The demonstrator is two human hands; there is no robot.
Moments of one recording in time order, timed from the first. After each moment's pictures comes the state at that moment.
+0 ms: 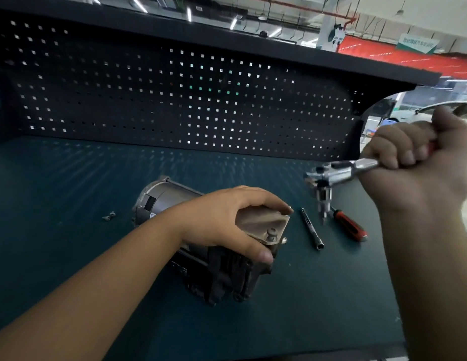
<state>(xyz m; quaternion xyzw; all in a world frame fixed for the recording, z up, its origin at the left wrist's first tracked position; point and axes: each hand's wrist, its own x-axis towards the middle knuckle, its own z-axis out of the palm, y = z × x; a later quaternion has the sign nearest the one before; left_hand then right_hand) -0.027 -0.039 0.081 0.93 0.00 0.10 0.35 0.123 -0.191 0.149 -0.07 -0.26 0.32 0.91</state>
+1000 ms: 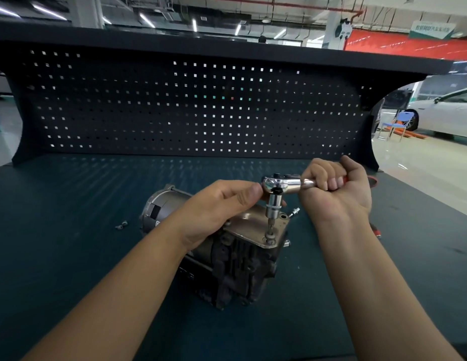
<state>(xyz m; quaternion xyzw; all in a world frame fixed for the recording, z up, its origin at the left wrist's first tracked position) -0.025 -0.044 0.079 0.79 0.02 0.22 0.57 0.116 -0.145 0.108 0.08 0.01 0.43 0.90</state>
